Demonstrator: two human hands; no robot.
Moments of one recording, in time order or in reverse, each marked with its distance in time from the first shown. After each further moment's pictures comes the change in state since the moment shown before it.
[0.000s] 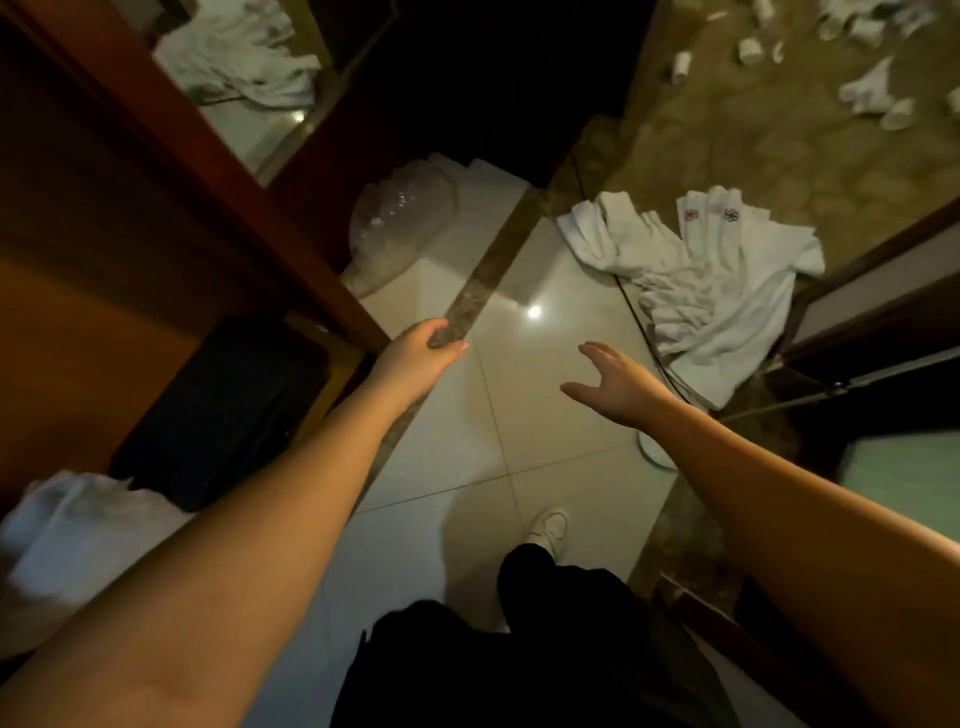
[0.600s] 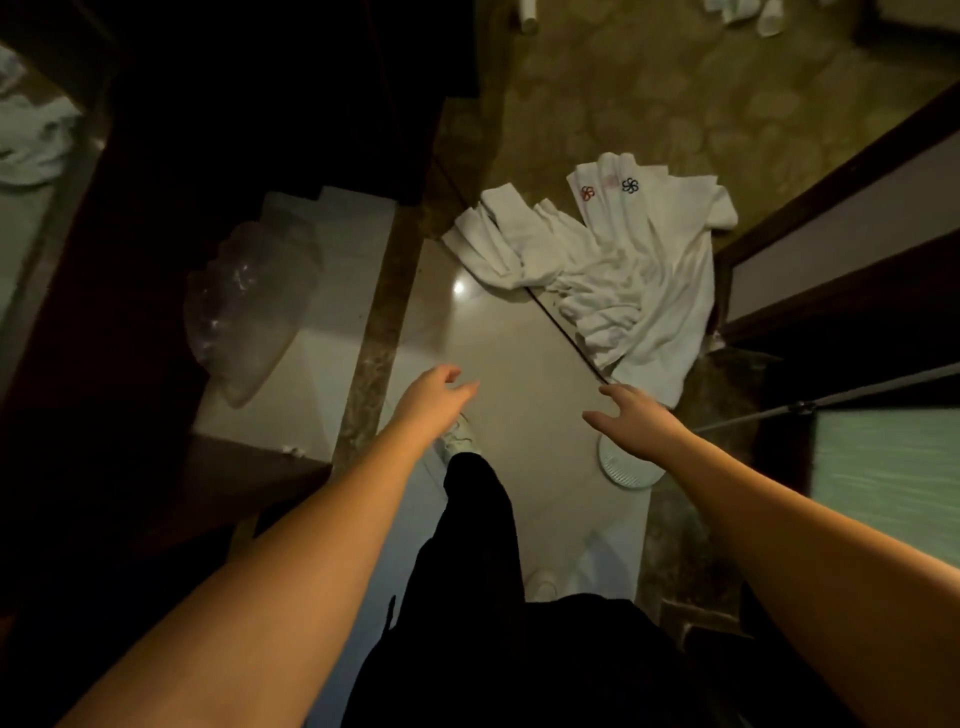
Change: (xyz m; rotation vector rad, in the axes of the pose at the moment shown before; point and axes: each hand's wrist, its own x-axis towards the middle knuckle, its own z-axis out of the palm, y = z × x) left_hand 0.291 0.131 0.137 0.180 -0.355 -0.016; right_hand 0.172 0.191 -0.053 0.269 -0.036 0.500
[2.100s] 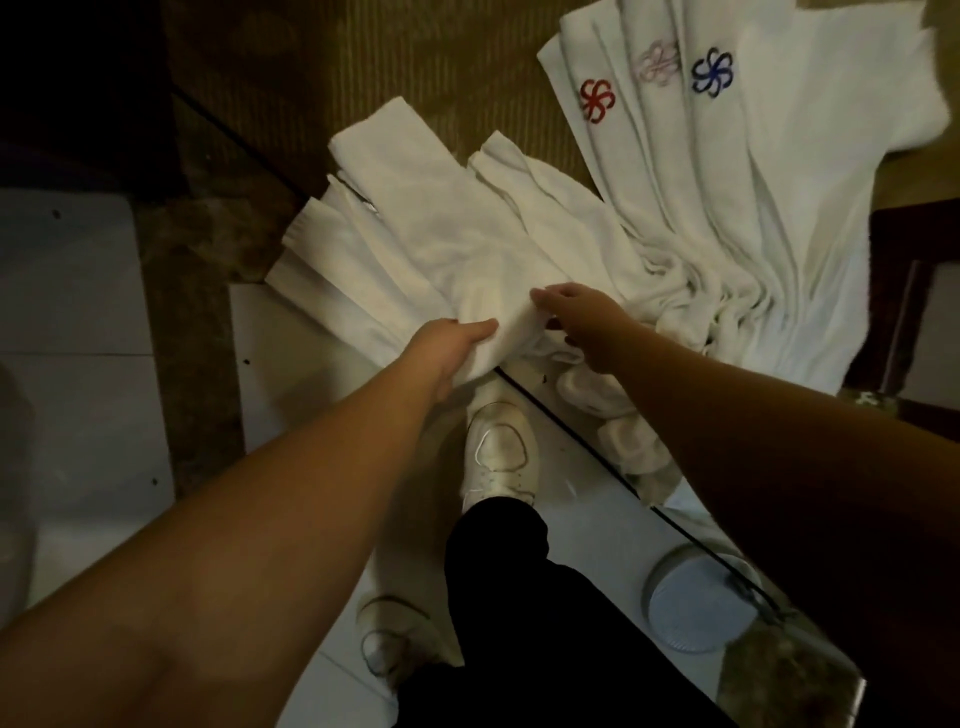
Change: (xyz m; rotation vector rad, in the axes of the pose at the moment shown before) left_hand 0.677 0.055 0.161 -0.425 -0.328 -0.443; right_hand 0.656 0.038 -0.019 0.885 -0.081 0.402
